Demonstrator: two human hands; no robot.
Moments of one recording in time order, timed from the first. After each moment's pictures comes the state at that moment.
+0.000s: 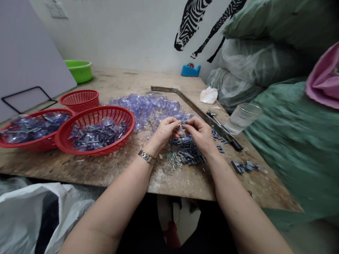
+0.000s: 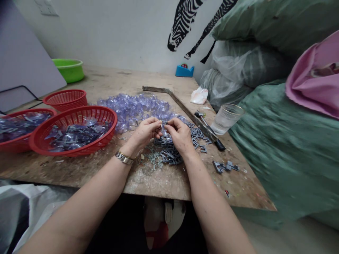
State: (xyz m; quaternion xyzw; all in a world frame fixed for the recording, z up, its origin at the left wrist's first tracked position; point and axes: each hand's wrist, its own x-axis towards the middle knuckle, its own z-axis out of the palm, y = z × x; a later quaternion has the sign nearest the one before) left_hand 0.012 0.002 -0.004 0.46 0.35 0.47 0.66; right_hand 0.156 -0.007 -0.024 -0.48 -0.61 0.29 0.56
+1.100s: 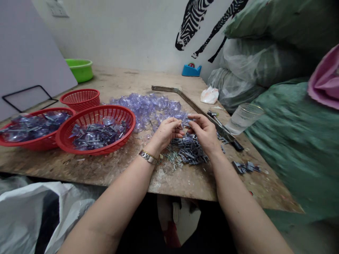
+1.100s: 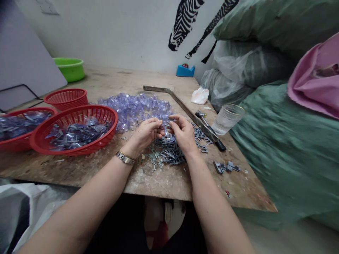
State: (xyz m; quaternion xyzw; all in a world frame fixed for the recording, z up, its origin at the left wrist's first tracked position) left_hand 0.011 0.001 -0.004 0.41 0.31 0.47 0.72; right_hand 0.157 -0.012 -0.013 -0.48 -0.57 0.32 0.58
